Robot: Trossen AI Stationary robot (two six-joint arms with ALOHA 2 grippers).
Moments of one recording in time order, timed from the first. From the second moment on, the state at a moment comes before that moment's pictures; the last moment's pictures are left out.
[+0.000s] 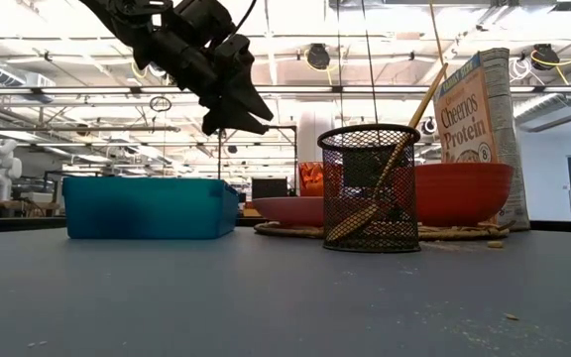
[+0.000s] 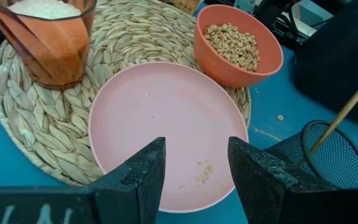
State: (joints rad) left arm 0.33 1.48 0.96 -0.09 0.23 -0.24; right arm 0.72 1.30 1.43 -1.55 -0.19 1.95
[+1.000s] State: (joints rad) left arm 0.33 1.48 0.96 -0.09 0.23 -0.24; right arm 0.72 1.30 1.31 -1.49 -0.26 1.89
